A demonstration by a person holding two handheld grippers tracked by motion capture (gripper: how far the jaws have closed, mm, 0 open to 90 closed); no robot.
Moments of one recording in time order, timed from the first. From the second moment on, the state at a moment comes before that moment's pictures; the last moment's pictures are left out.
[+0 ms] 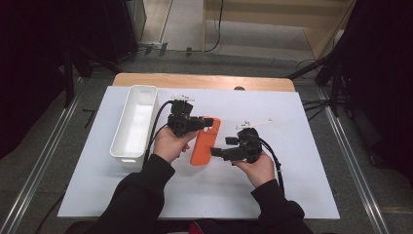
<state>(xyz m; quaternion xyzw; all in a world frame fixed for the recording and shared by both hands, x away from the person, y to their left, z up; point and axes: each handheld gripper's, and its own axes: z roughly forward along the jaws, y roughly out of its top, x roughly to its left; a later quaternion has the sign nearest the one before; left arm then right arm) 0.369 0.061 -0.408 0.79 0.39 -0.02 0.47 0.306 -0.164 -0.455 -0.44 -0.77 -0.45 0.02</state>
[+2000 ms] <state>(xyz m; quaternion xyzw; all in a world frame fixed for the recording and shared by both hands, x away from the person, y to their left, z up) 0.342 0.076 -0.399 0.85 0.19 -0.12 0.48 0.301 -0.189 -0.424 -0.26 -0.86 -0.44 0.04</state>
